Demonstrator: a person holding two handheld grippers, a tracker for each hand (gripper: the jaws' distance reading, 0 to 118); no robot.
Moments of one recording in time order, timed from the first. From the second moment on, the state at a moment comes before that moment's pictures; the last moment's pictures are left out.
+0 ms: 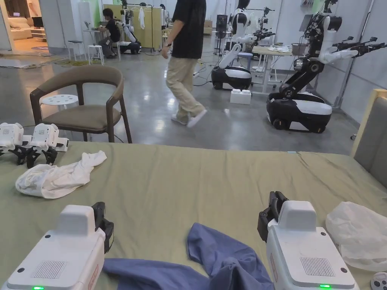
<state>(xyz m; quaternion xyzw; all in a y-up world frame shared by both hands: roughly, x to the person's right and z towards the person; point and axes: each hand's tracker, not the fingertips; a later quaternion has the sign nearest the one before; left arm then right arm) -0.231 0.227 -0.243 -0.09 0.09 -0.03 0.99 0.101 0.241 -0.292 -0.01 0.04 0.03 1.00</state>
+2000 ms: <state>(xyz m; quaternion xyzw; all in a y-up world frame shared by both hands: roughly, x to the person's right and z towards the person) -0.286 0.179 -0.258 -0.32 0.04 0.05 0.94 0.215 0.163 -0.330 -0.34 0.04 0.04 0.94</state>
